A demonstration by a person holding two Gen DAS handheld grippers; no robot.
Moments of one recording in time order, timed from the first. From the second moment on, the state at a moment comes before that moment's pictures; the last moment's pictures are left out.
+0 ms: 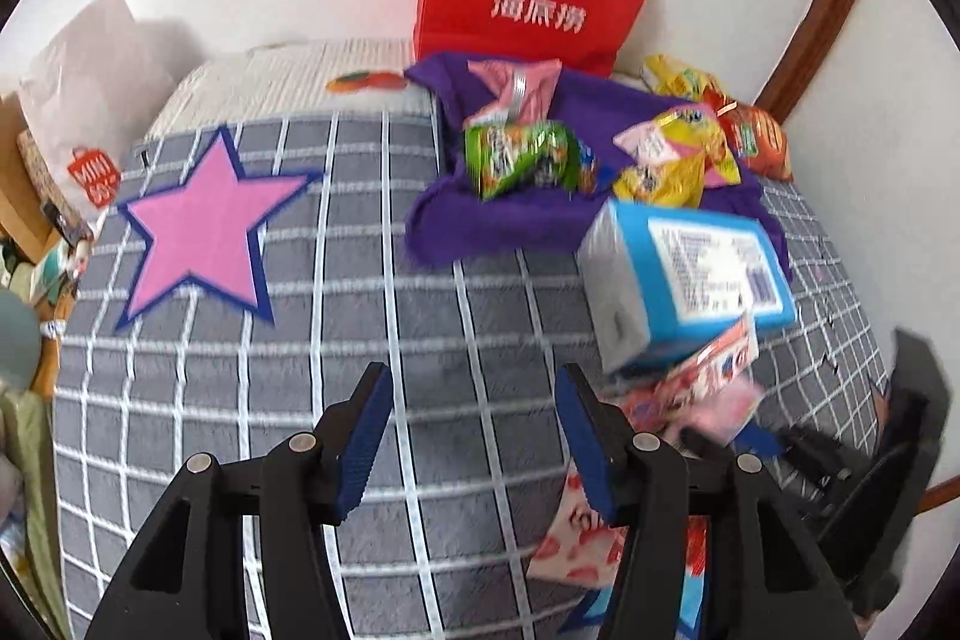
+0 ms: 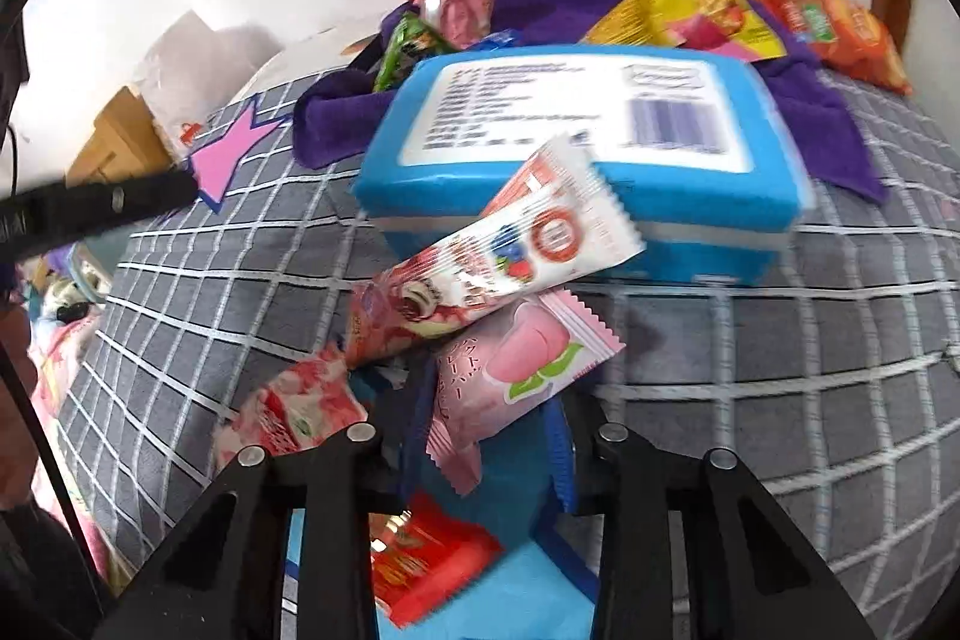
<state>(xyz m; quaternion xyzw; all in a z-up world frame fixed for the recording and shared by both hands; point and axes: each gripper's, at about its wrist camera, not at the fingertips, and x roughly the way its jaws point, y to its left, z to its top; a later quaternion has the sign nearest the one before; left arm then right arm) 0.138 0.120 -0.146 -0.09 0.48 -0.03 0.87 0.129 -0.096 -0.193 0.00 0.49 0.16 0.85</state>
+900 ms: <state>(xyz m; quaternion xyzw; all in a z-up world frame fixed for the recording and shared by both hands) 0.115 0.044 -0.203 -0.04 0.51 -0.09 0.85 0.095 -0.204 -0.194 0.03 0.51 0.10 0.85</state>
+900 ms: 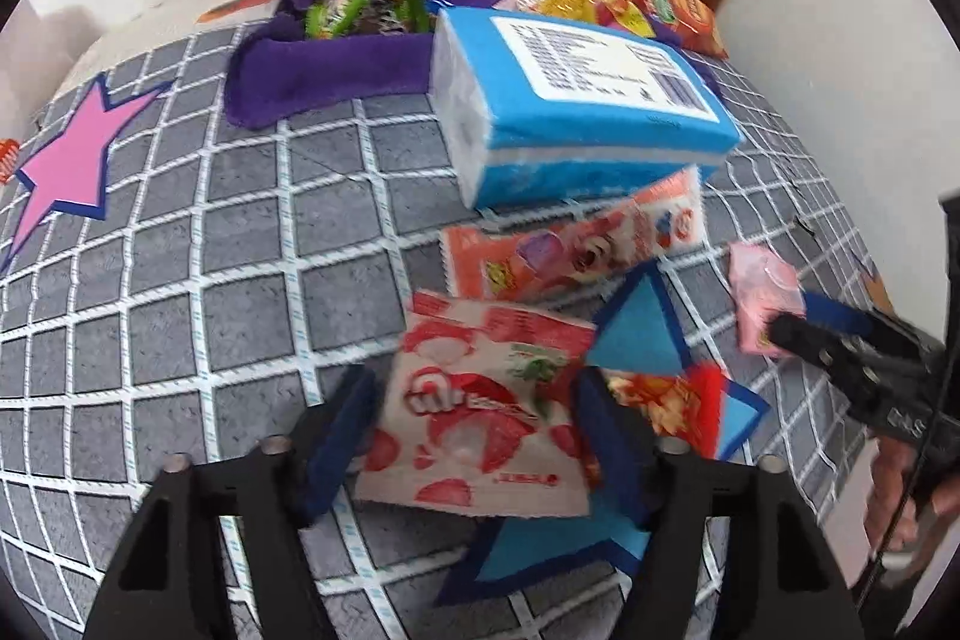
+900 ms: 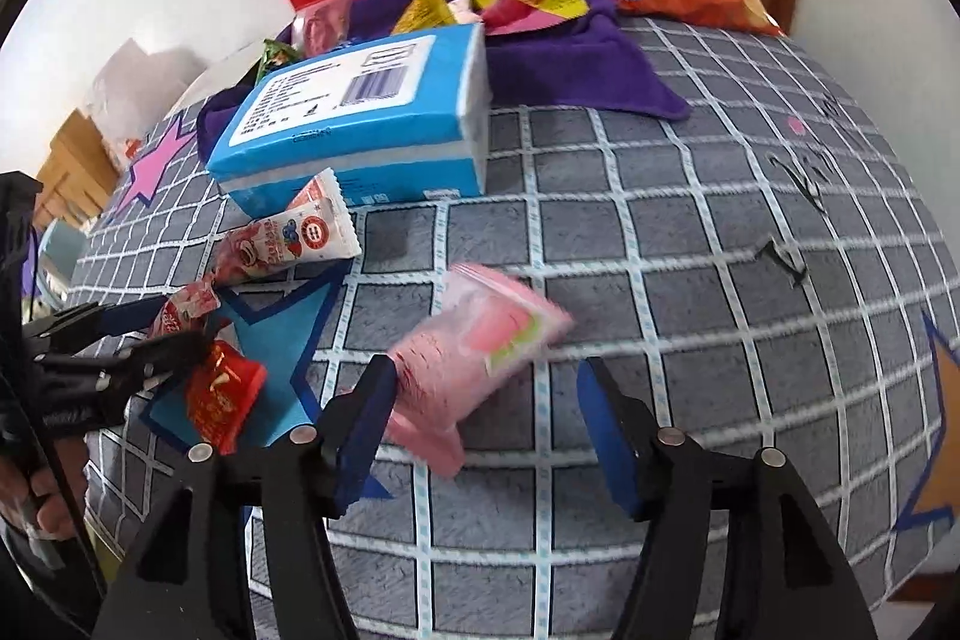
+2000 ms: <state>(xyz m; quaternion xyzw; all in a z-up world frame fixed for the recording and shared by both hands) 0.110 0.084 -0.154 -0.08 0.48 -0.07 0.87 0.088 -0.177 -0.140 0.01 0.44 0.09 0.89</state>
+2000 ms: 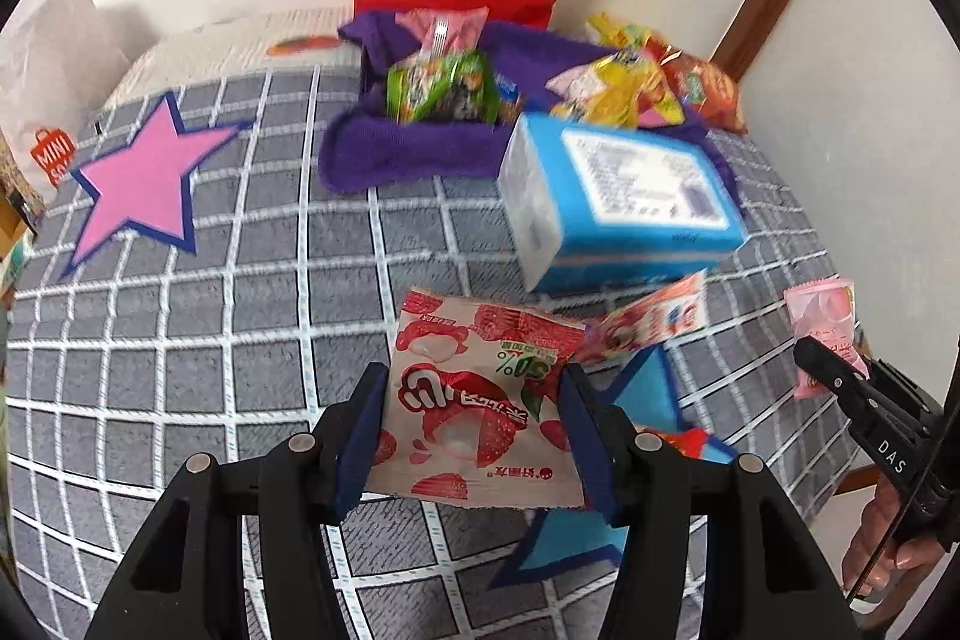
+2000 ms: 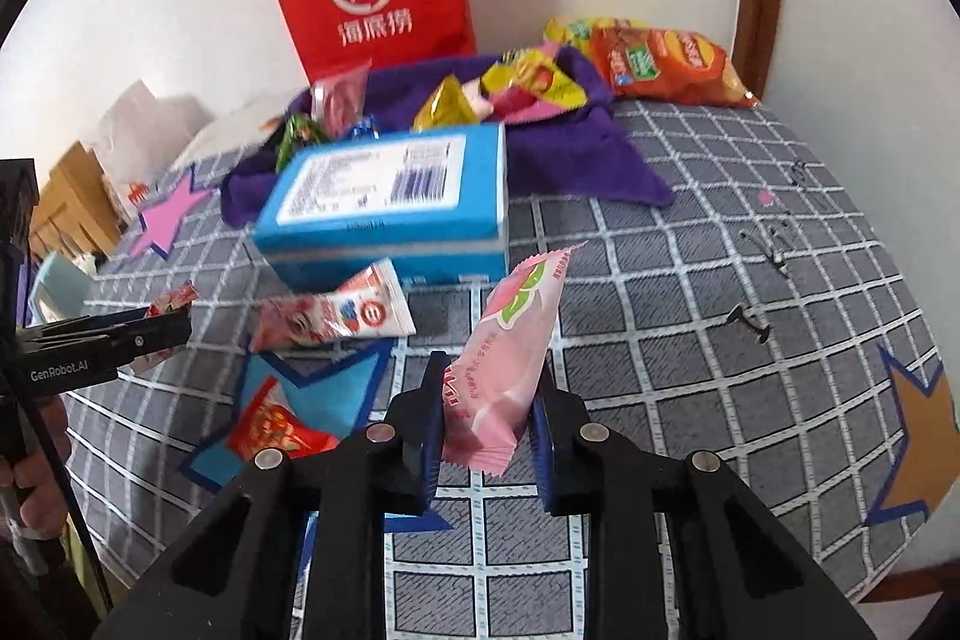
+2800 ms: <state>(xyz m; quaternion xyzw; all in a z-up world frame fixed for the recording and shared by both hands) 0.195 0.089 -0.066 -0.09 0.42 -0.06 0.90 0.198 -0.185 -0.056 0.02 0.38 0.10 0.92</state>
